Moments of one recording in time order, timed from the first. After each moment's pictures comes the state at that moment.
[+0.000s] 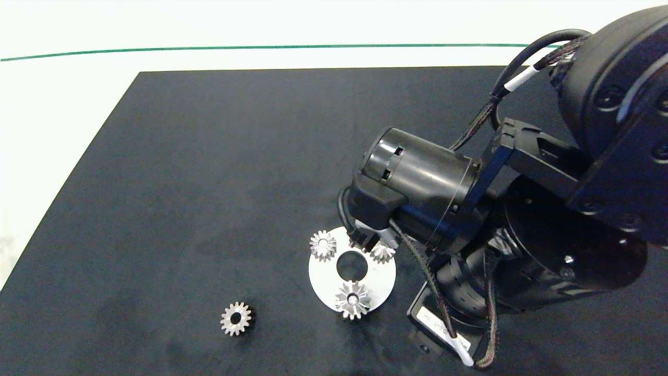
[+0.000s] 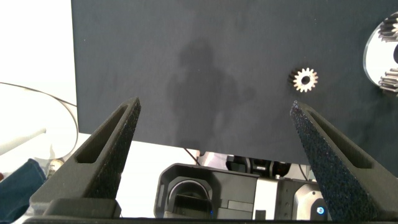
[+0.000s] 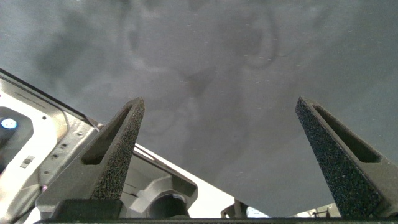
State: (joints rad) left arm -0.04 1.04 -1.59 1.26 0.11 -0.15; right arm 1.02 1.97 -2.00 1.39 -0.45 0.11
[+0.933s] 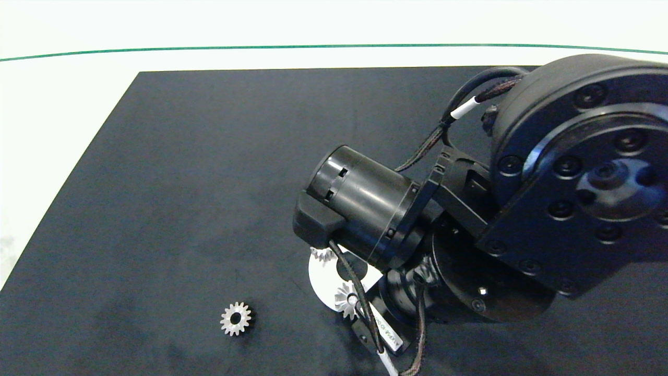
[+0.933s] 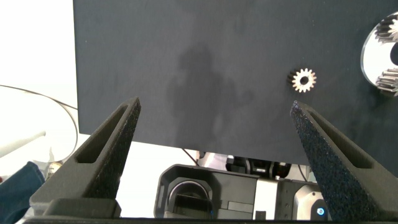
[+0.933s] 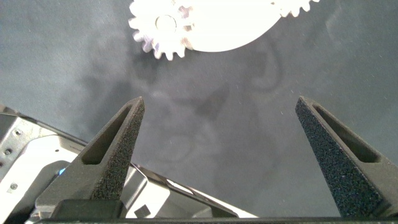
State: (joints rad) left arm -0.04 1.02 -1.59 1.26 0.11 -0.15; right arm 1.07 2.03 -2.00 1.23 -0.47 0.26
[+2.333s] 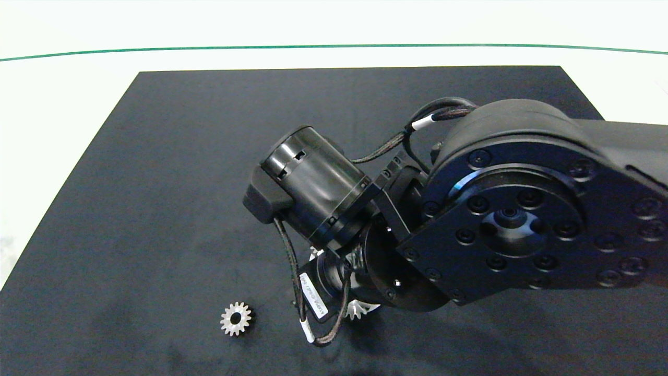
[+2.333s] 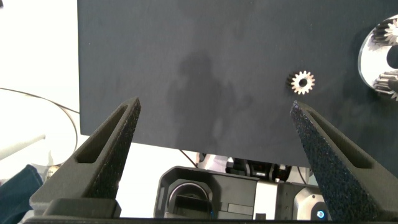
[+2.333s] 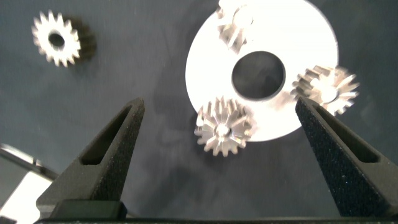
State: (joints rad) left arm -0.03 1.00 -1.59 1.26 0.11 -0.15; right arm 1.08 2.09 -2.00 0.91 -0.44 0.27
